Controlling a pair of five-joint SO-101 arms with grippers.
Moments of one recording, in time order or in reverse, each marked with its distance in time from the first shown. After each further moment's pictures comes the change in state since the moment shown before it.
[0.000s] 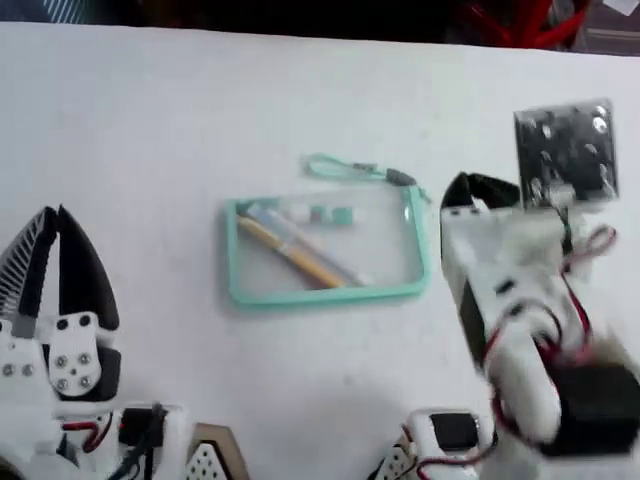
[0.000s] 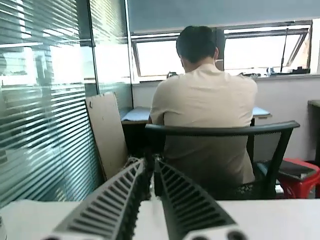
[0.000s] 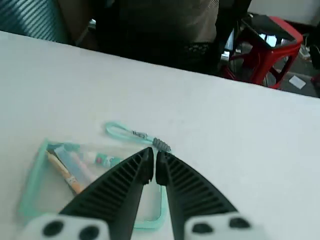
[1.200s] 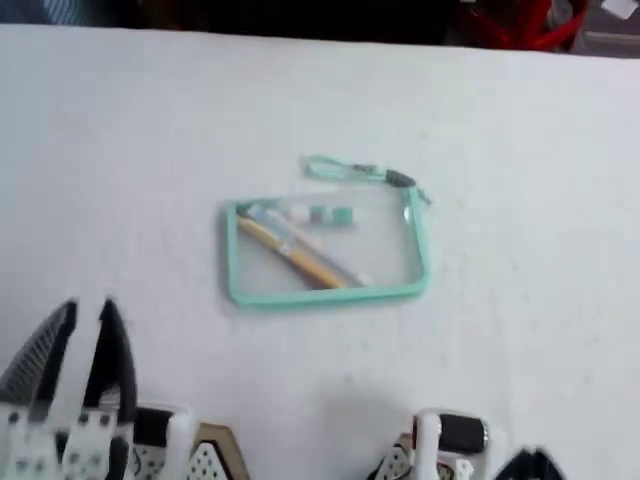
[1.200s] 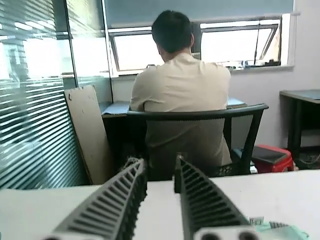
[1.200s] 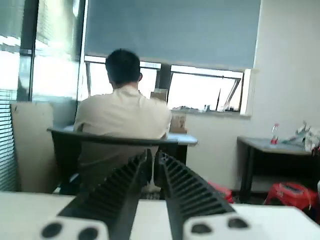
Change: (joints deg) left arm 5.0 -18.5 6.6 13.5 -0.4; right arm 9.1 -56.5 16.0 2.9 -4.4
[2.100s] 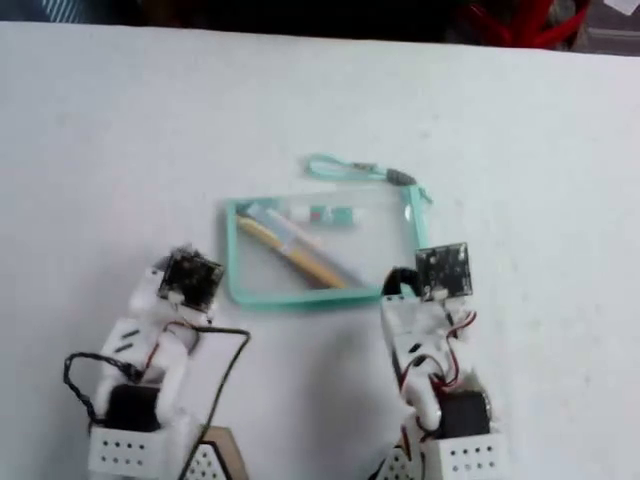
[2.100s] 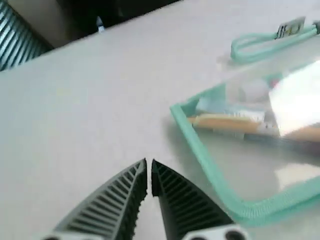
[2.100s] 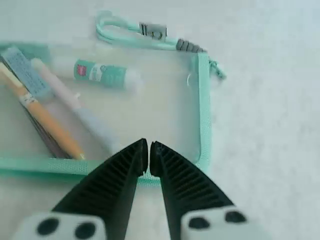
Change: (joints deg) left arm -2.0 0.8 66.2 -29.4 -15.5; right arm -13.3 0.9 92.9 -48.5 -0.8
